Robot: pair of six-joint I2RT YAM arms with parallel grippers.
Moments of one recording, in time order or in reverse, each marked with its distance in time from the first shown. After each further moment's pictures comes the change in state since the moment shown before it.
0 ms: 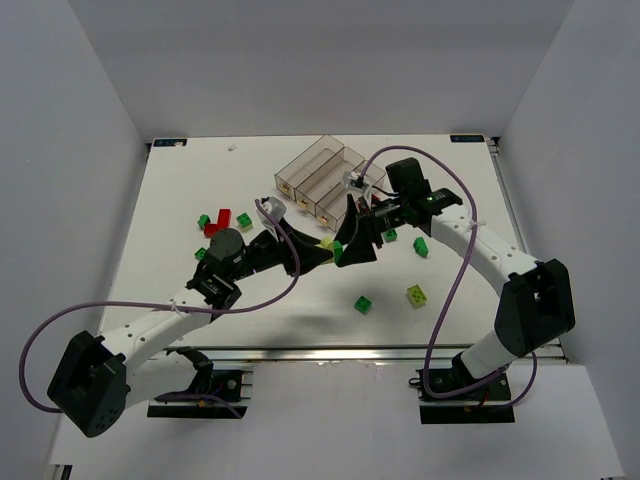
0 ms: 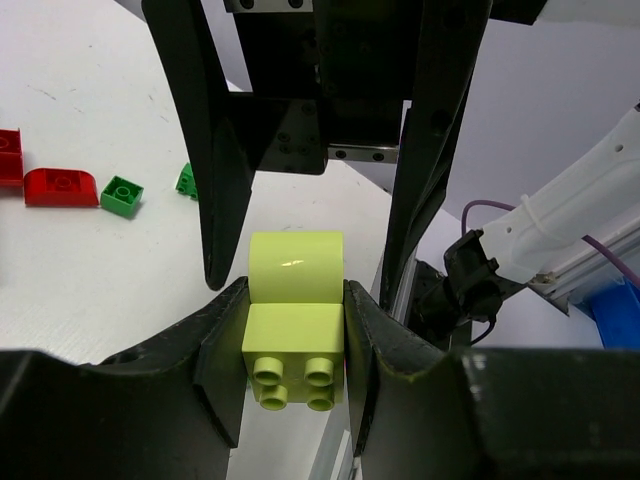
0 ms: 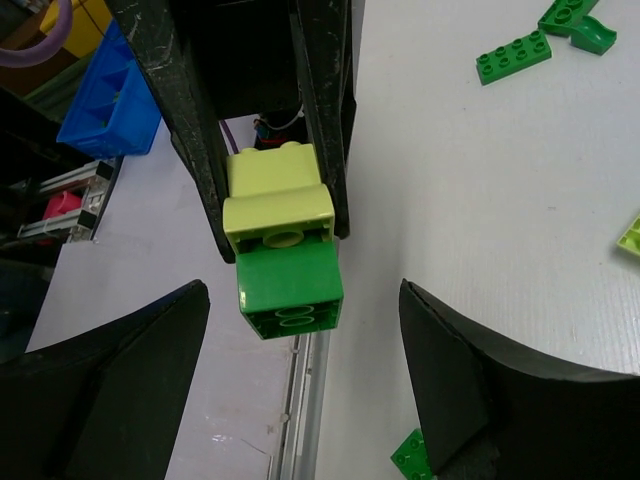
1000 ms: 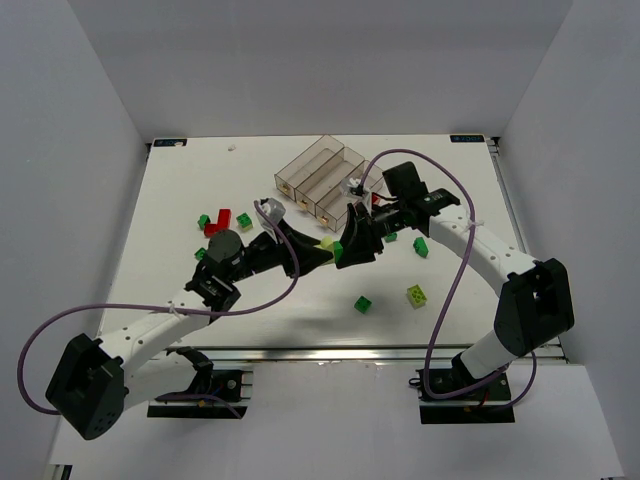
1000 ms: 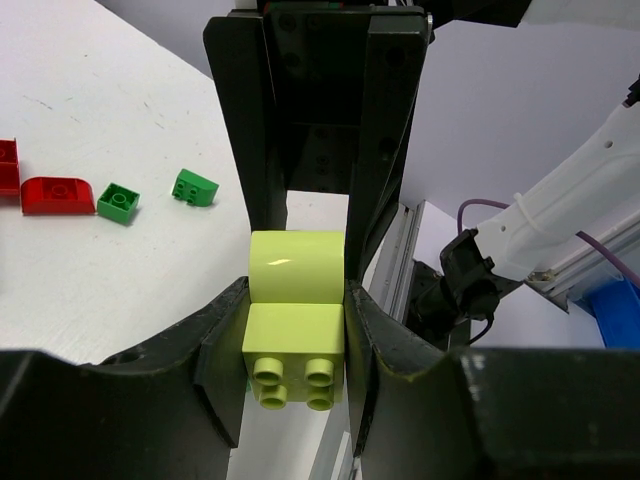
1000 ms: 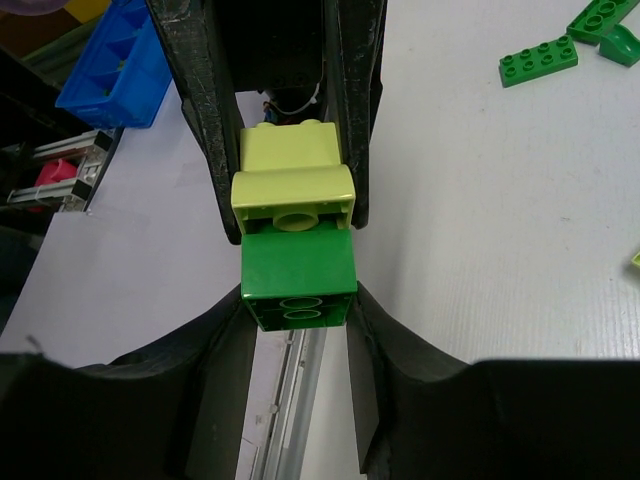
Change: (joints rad) left arm 0.000 -0.012 -0.005 0.009 -0.002 0.006; right arm 0.018 0.004 0.003 -0.085 -0.030 -0.150
